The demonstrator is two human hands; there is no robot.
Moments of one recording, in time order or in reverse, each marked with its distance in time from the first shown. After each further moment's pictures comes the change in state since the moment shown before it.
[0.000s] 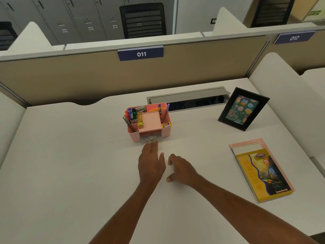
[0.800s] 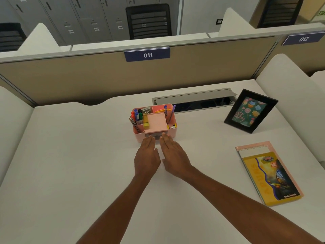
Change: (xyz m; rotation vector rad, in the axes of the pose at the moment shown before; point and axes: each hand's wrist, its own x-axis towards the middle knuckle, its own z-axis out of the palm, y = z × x) left_hand 0.032 -0.019 -0.029 0.038 -0.054 -0.023; right_hand 0.040 -0.057 -0.002 -0.286 0.249 -0.229
